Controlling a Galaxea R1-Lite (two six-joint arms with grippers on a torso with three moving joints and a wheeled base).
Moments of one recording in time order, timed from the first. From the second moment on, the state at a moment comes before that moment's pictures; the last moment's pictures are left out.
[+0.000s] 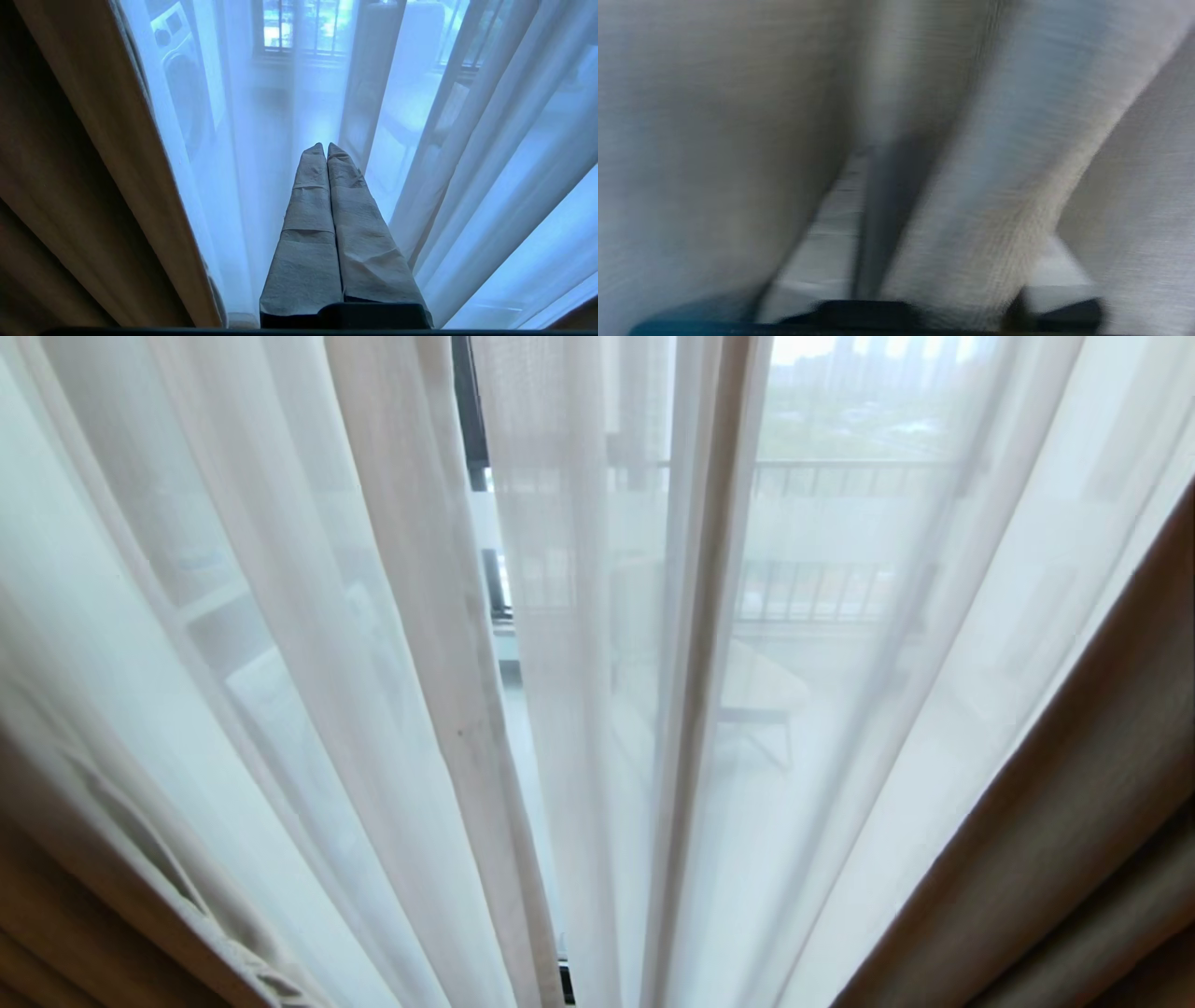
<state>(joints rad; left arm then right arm) 0.00 0.00 -0.01 0.00 0.02 -0.06 -0.86 1.31 -1.14 -0.57 0.46 0.03</state>
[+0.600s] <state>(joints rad) 0.00 0.00 -0.01 0.00 0.02 -0.06 -0.89 1.21 -0.98 -0.58 0.46 0.02</state>
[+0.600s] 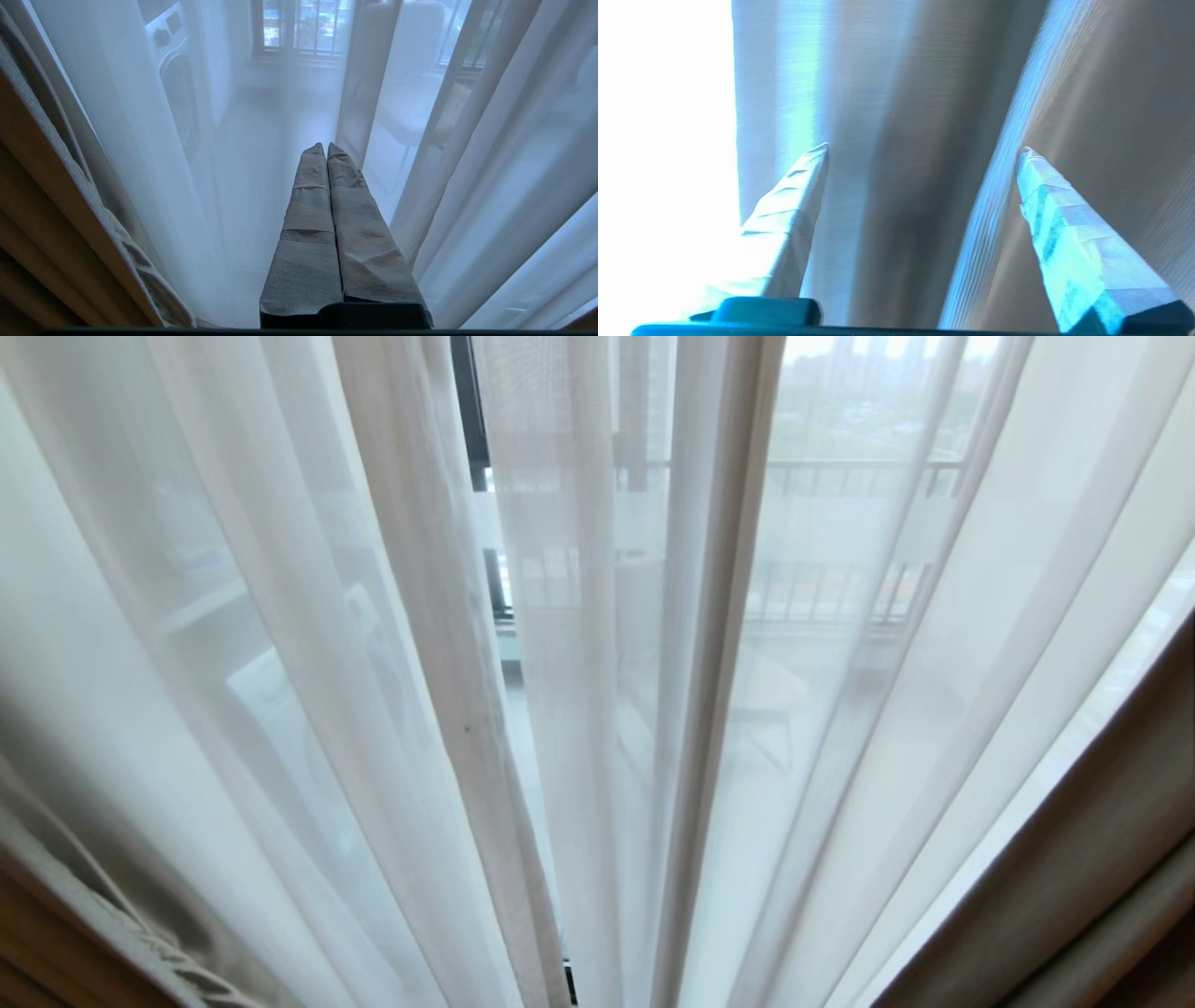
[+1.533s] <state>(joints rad) 0.00 0.00 -0.01 0.00 0.02 -0.06 -0.94 0.93 -0.56 -0.70 0.47 -0.06</state>
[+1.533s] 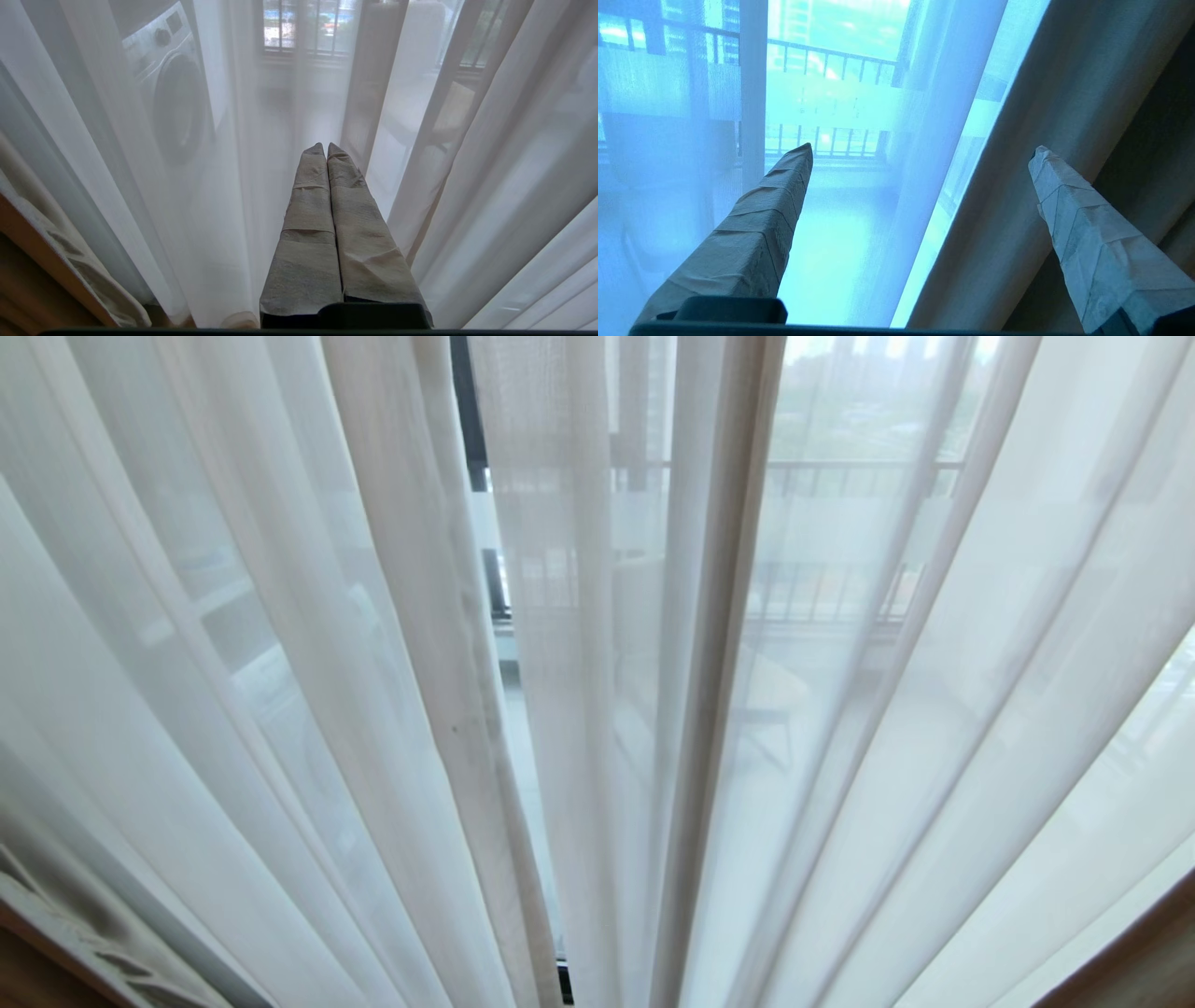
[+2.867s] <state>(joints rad) 0.00 0.00 -0.01 0.00 0.02 -0.06 -0.47 0.81 -0.36 -0.69 0.46 -0.06</state>
